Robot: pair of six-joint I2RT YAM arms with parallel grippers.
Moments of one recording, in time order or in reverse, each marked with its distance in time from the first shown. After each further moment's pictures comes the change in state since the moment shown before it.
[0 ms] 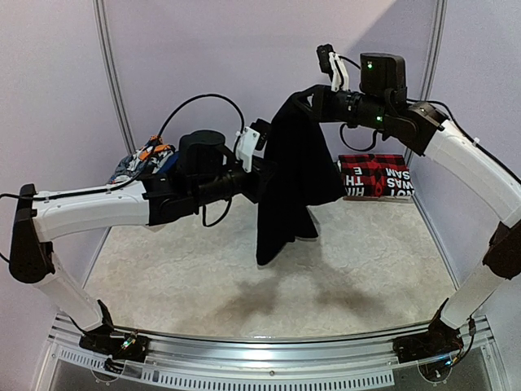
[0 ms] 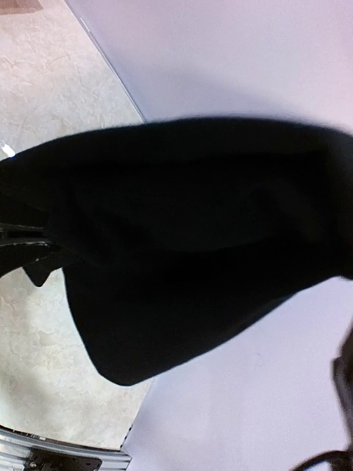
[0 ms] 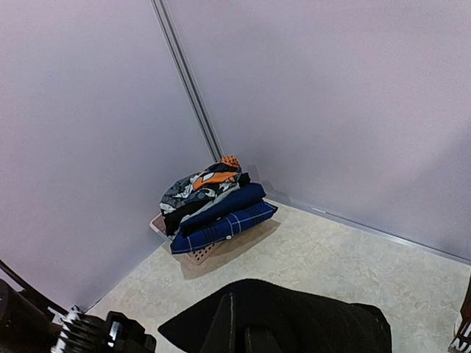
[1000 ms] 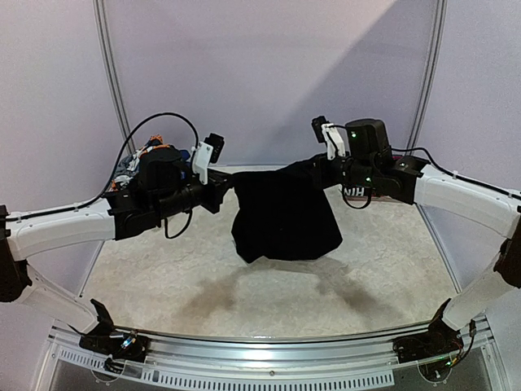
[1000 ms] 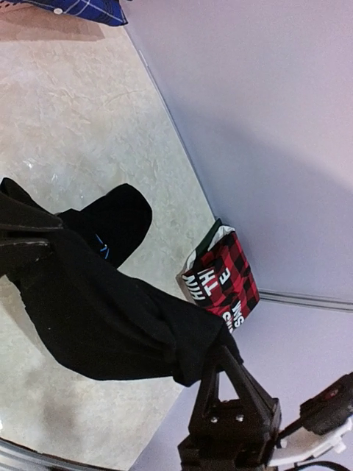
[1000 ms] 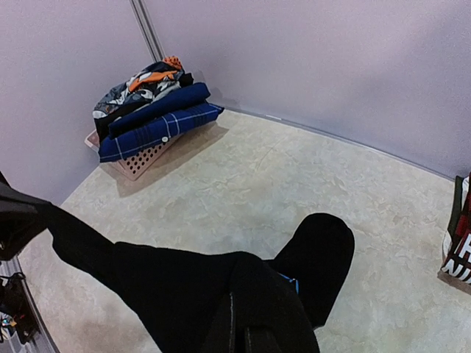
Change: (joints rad) left arm 0.141 -0.246 -0.301 0.002 0.007 -0.049; right arm -0.010 -0.104 -0.517 0.161 0.095 -0.061
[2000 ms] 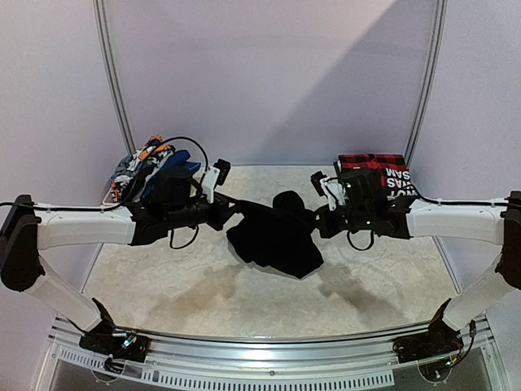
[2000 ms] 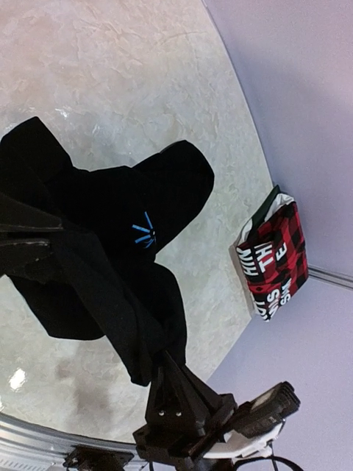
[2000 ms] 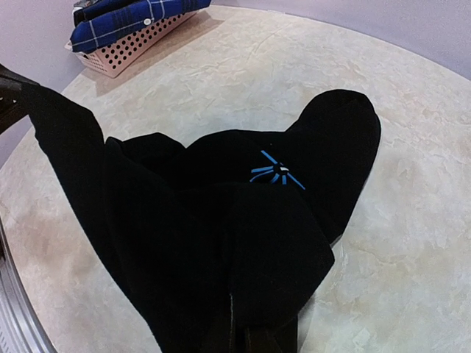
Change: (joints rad) left arm 0.091 0.135 -0.117 0.134 0.236 -0.114; right arm -0.005 -0.014 -0.364 0.119 -0.080 -0.026
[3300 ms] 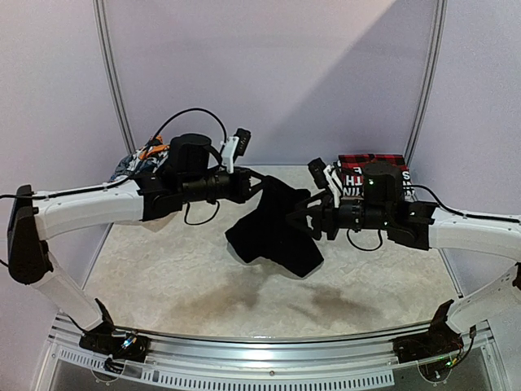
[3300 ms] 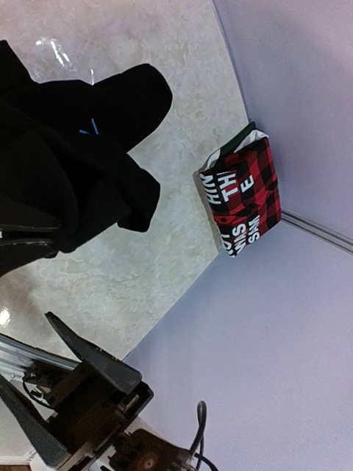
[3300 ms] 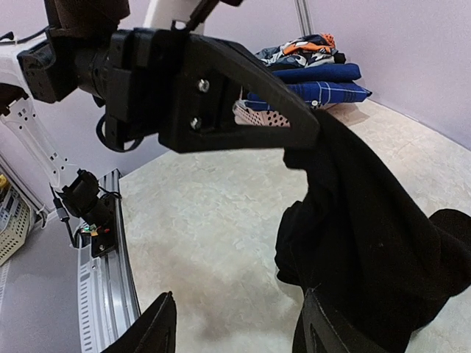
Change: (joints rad) left arm -0.096 0.084 0.333 -0.180 0.080 -0.200; right arm 0.101 -0.181 -0.055 0.198 -0.302 -0.022
